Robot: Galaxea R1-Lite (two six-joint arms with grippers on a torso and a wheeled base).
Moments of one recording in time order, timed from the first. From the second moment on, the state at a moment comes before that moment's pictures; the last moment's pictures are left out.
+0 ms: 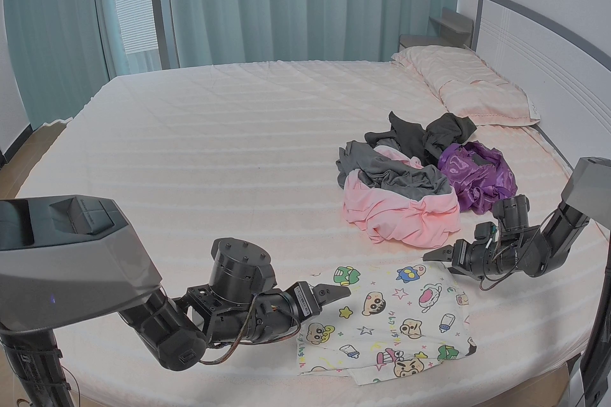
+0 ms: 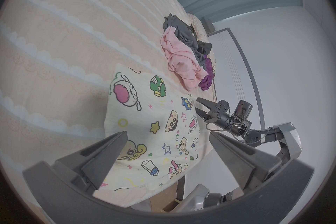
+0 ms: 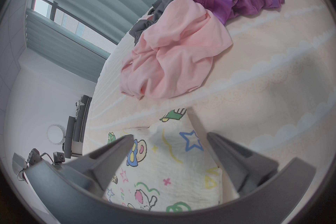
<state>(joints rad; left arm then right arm) -0.69 2.13 -0.64 -0.94 -0.26 -1.05 0.08 2.20 -0.76 -0.65 0.45 0.46</state>
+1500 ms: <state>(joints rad) -0.69 2.17 -0.69 -0.98 -0.20 -1.05 0.03 2.05 -0.62 -0.69 0.40 0.52</state>
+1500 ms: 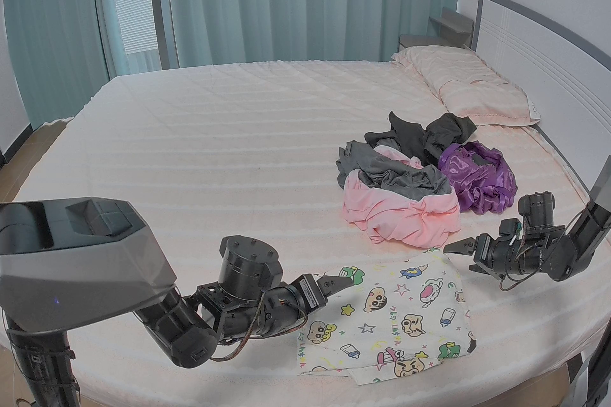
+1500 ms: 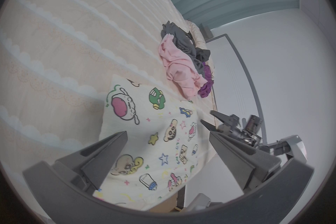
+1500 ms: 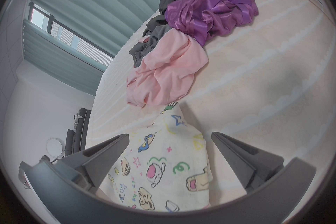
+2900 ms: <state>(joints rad) -0.48 1.24 -0.26 -0.97 0.36 -0.60 0.02 1.00 -0.07 -0.65 0.30 0.47</state>
